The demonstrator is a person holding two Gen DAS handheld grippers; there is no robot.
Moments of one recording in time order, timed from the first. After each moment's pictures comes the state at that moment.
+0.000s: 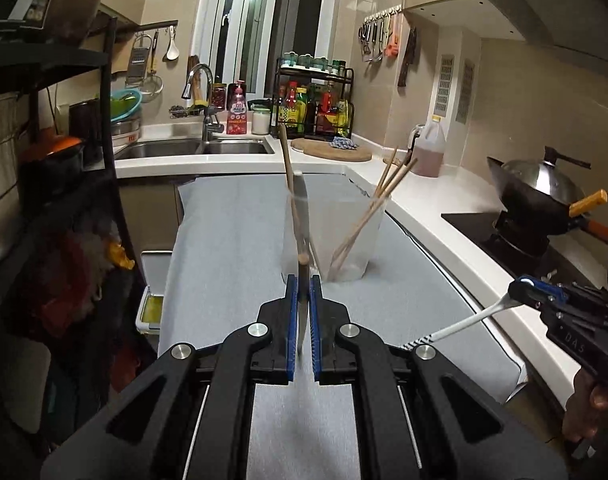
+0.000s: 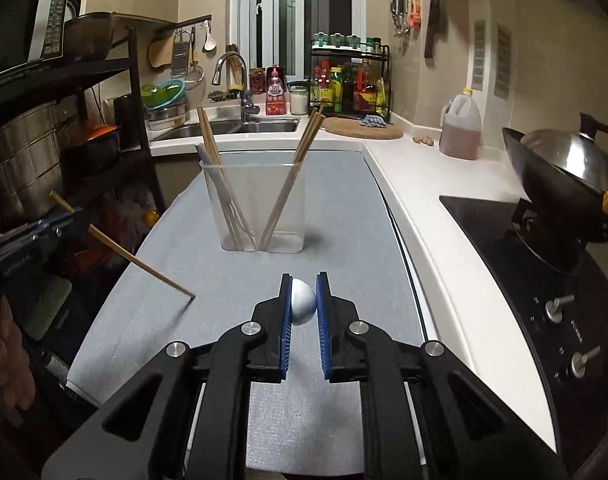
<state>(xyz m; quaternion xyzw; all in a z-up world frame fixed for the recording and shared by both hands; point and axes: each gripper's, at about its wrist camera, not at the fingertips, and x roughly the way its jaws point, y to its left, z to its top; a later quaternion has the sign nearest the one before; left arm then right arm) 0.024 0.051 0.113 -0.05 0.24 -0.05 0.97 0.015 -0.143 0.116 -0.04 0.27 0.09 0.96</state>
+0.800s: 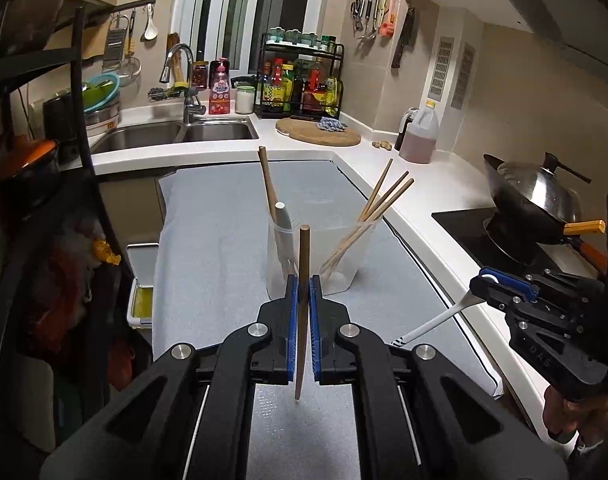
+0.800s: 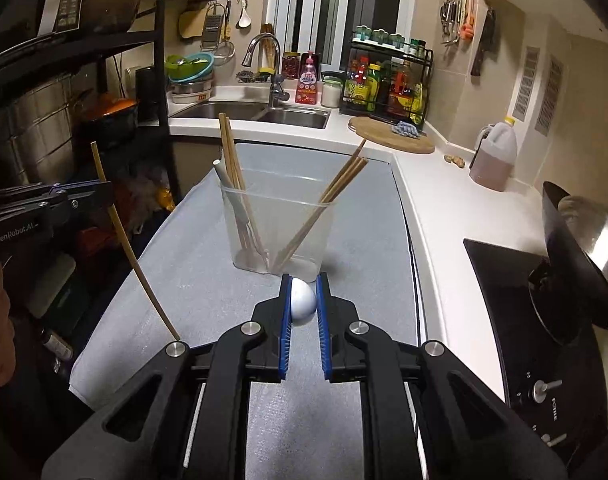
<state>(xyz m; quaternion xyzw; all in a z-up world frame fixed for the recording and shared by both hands) 0.076 0.049 0.160 -0.04 0.31 -0.08 0.95 0.069 -0.104 0.163 -0.11 0.30 0.13 0.94</state>
